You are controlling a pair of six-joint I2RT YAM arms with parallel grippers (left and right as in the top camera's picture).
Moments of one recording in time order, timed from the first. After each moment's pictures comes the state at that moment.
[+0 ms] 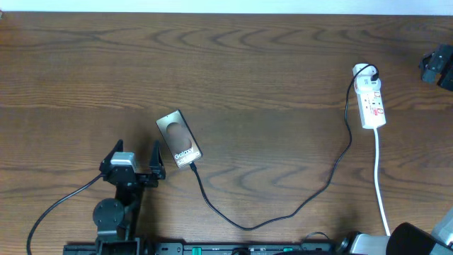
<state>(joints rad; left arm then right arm) 0.03 0.04 0.01 -0.03 0.12 -0.09 -0.48 1.54 1.90 -1.23 -0.26 0.00</state>
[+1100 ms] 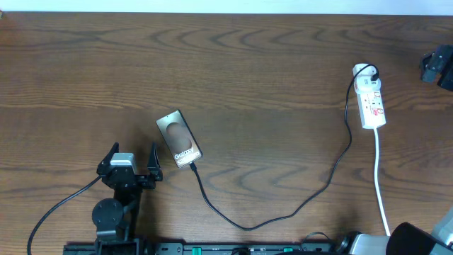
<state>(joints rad) 0.05 0.01 0.01 -0.10 0.10 -0.04 -0.48 1.54 1.90 -1.23 -0.26 0.00</state>
